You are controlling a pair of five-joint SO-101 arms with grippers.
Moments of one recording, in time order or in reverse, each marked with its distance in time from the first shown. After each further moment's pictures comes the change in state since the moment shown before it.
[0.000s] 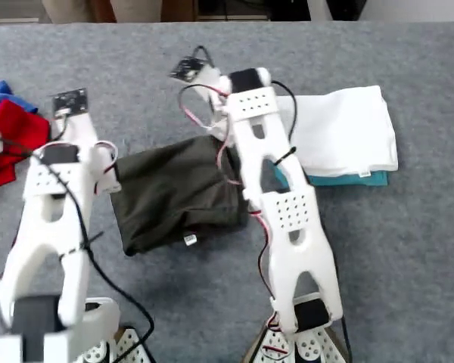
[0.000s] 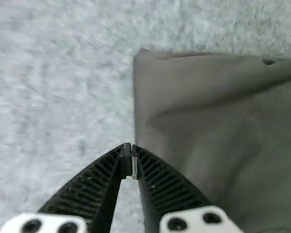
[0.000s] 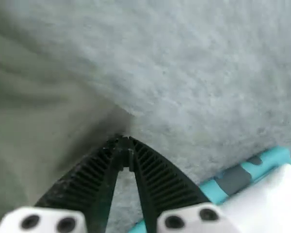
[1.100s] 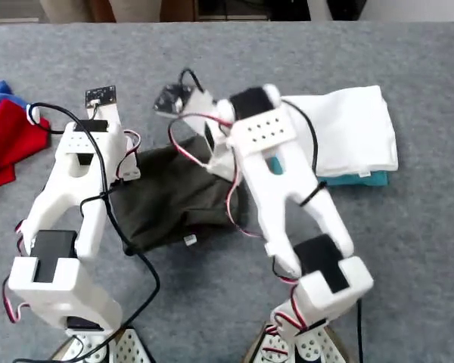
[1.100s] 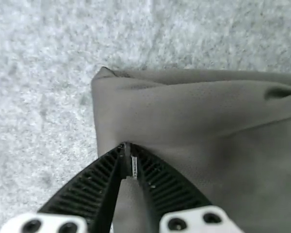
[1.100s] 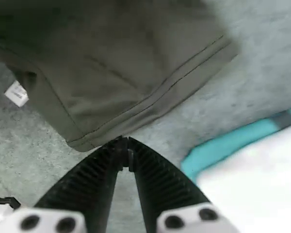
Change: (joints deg) left arm 3.3 22.3 -14.2 -0.7 3.0; right arm -7.4 -51.8 60.6 -3.2 3.6
